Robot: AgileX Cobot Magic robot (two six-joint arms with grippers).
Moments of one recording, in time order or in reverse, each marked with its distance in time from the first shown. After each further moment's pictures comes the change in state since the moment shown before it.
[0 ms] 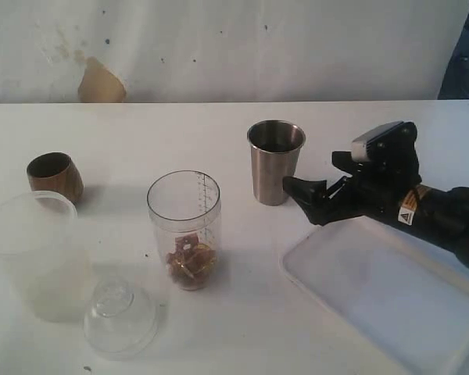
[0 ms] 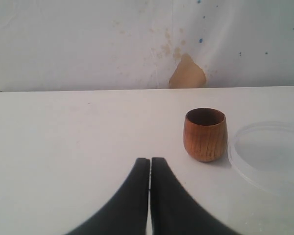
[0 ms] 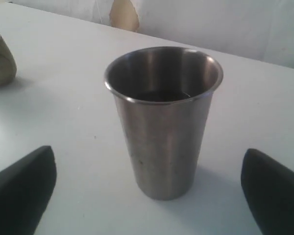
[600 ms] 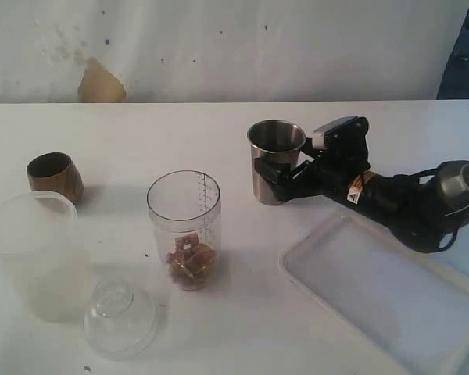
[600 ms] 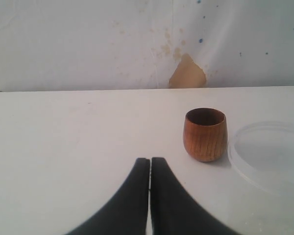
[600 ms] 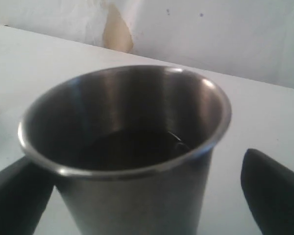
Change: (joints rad) left arm 0.000 0.000 0.000 0.000 0.000 0.000; right arm 0.077 0.302 -0.315 0.093 -0.063 -0.010
